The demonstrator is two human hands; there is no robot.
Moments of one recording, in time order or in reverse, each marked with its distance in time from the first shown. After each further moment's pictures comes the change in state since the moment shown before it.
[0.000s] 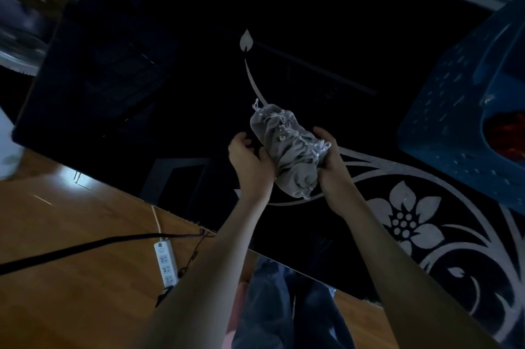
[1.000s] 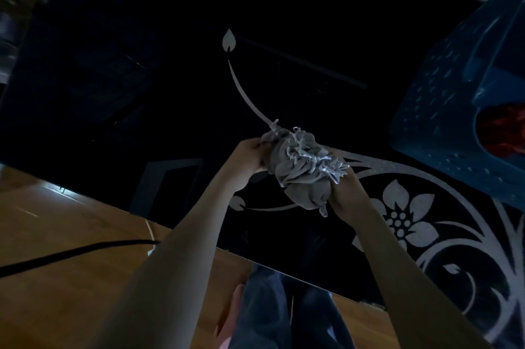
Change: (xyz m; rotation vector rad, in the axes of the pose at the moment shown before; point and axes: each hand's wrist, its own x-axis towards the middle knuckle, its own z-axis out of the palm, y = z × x) left_hand 0.045 0.007 0.005 -0.043 -0.635 -0.263; right_hand -0.013 -0.001 -0.027 0.311 -0.054 0.074
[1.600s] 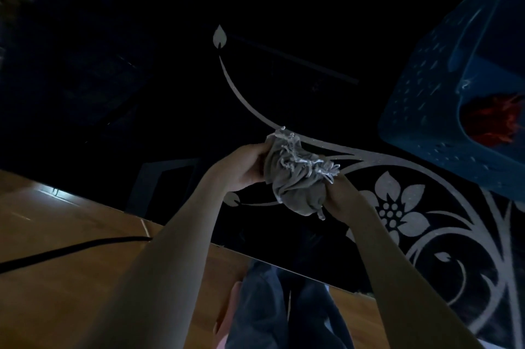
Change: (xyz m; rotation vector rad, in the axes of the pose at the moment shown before) left_hand -0.017 0.007 0.004 -0.266 -0.349 -0.193; right_hand -0.006 0.013 -0.006 0.080 -0.036 0.167
